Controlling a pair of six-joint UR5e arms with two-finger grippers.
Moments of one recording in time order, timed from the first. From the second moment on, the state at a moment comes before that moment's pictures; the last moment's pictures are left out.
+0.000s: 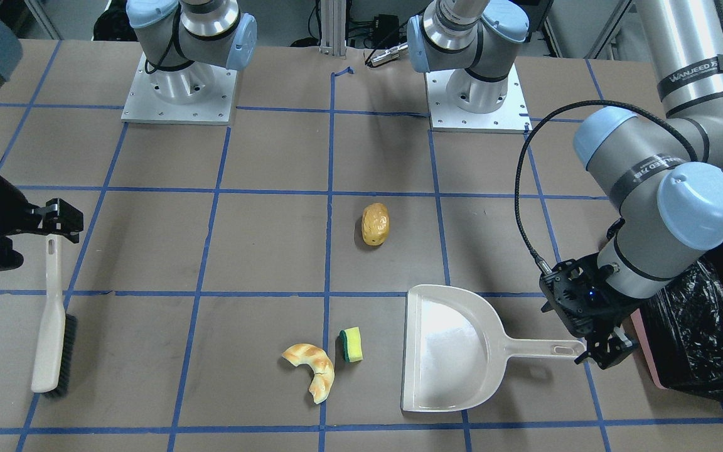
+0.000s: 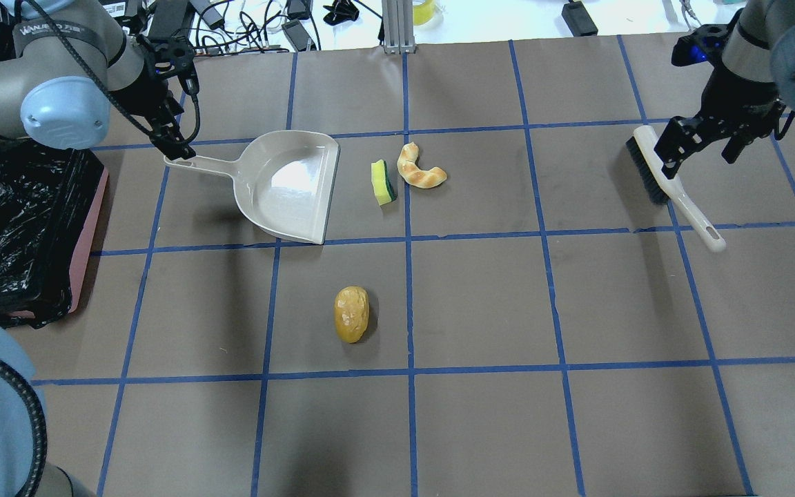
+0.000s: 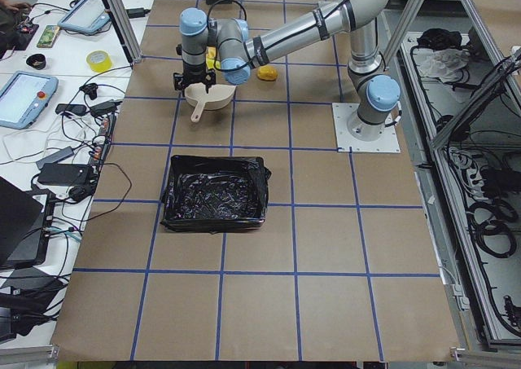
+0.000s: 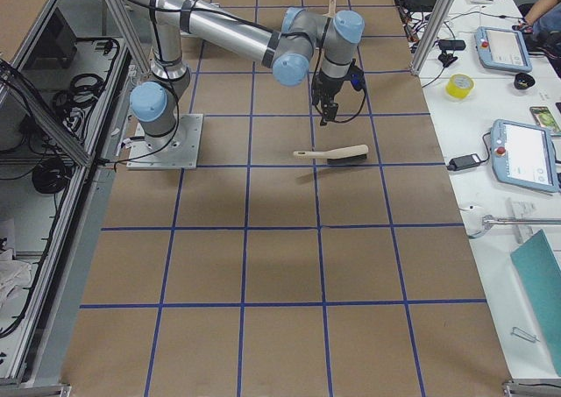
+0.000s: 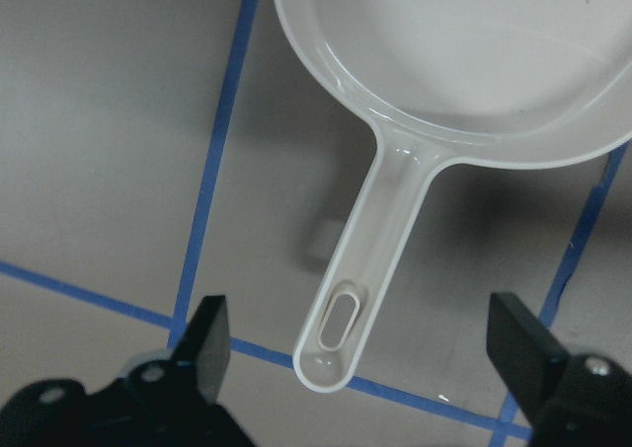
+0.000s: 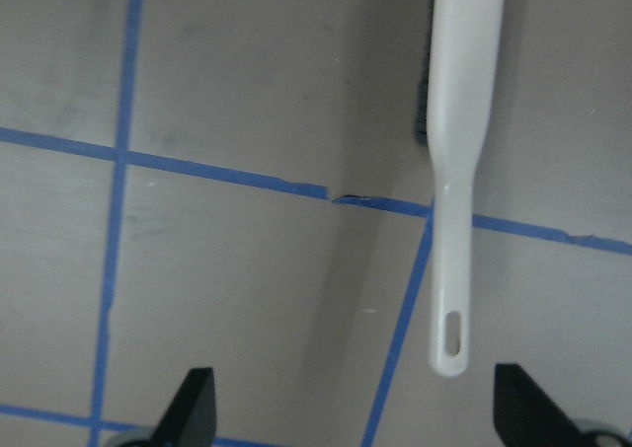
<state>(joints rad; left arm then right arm) -1.37 -1.99 -1.55 -1.05 1.52 1.53 1.27 -1.31 1.62 -1.77 -1.70 -0.52</state>
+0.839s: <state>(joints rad) -1.37 -2.11 -1.50 -1.05 1.53 1.79 1.18 -1.18 1.80 -2.03 -1.73 -0.66</state>
